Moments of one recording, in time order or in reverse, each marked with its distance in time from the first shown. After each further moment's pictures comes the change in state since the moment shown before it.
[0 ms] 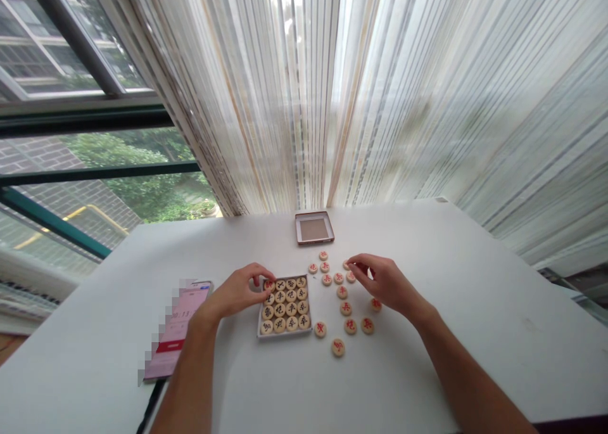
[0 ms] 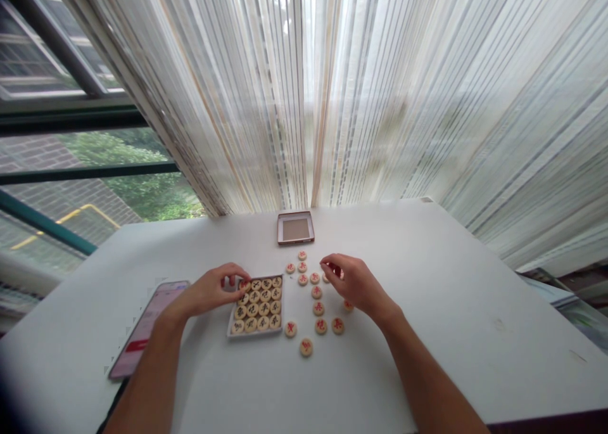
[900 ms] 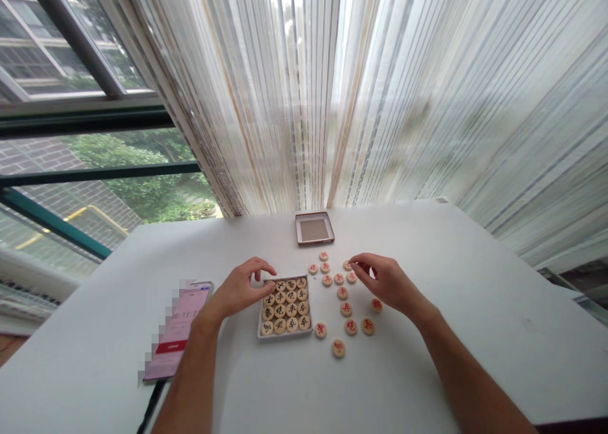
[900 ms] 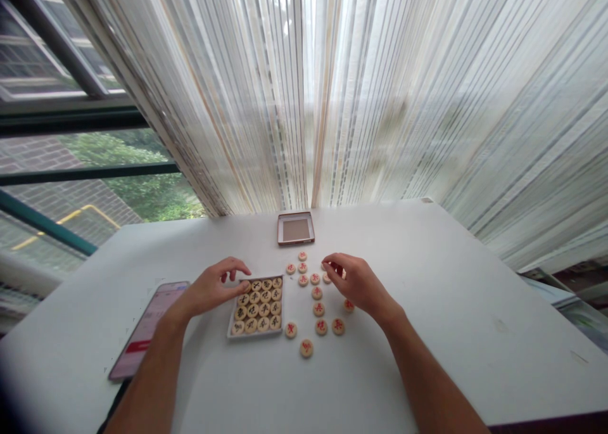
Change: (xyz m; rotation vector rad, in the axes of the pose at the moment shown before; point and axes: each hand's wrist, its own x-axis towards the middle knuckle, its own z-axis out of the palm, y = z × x) left_hand 0.002 0.013 -0.002 0.026 0.110 0.063; right_hand 0.001 -0.002 -0.004 -0.009 0.030 0.006
